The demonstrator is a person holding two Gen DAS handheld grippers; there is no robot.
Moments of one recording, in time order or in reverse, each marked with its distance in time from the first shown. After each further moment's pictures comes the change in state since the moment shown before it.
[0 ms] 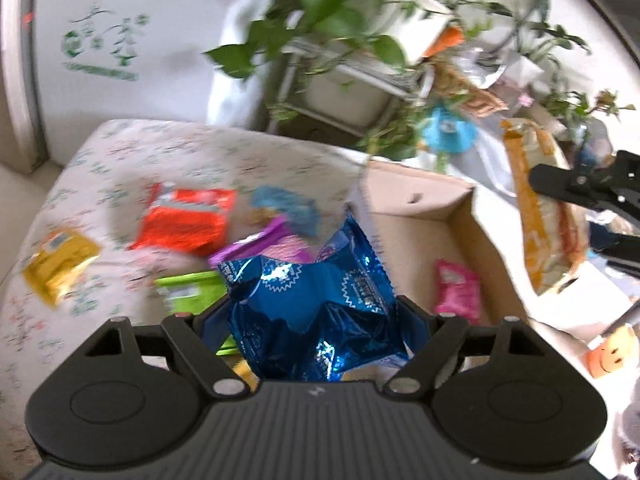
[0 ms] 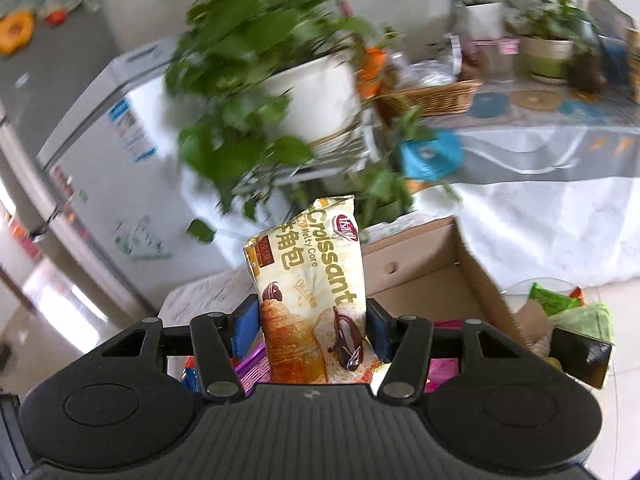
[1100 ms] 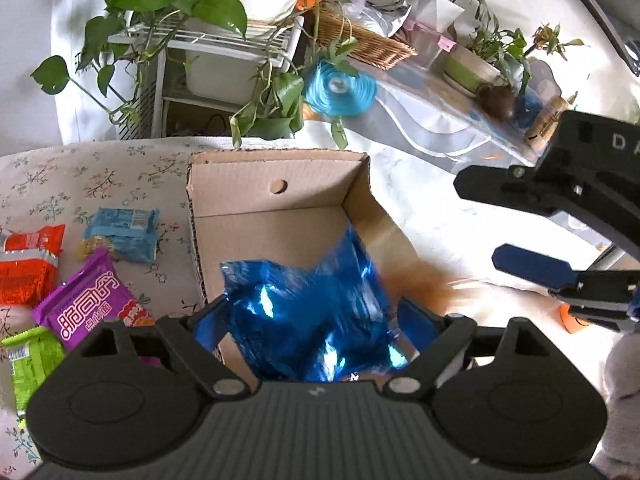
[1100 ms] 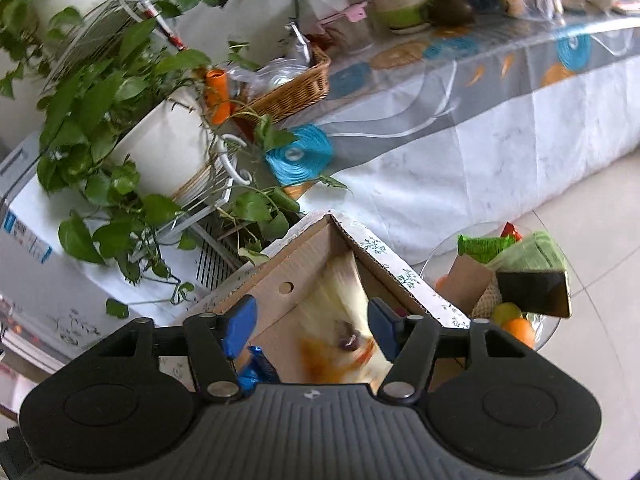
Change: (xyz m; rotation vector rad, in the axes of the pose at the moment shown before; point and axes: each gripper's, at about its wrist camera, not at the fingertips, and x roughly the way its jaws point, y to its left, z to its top) left arm 0.074 -0.114 0.016 0.157 0.070 -0.128; right arm 0.003 -0.073 0.006 0.358 -0.026 -0.180
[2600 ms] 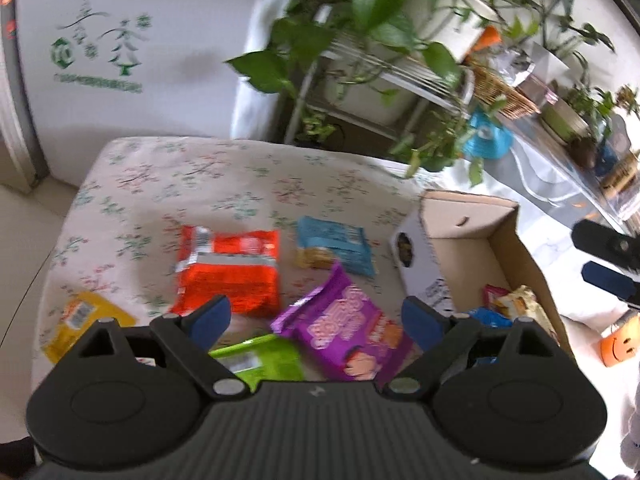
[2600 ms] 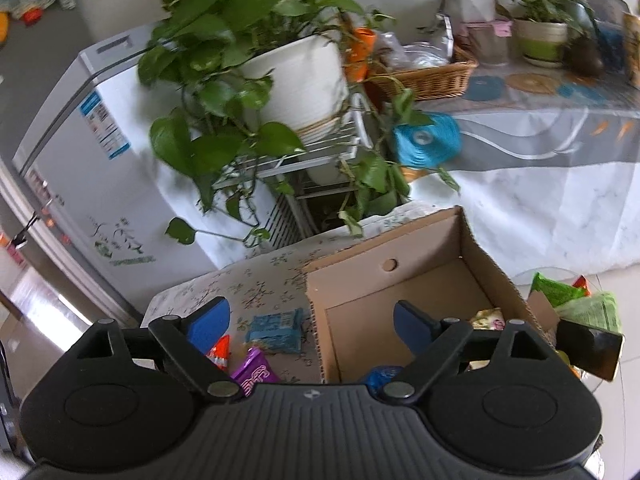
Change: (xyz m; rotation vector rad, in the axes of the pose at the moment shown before) left arm -0.070 0.173 0.007 -0.132 -0.002 0.161; right arm 0.016 0.081 -0.038 -0.351 0.053 0.142
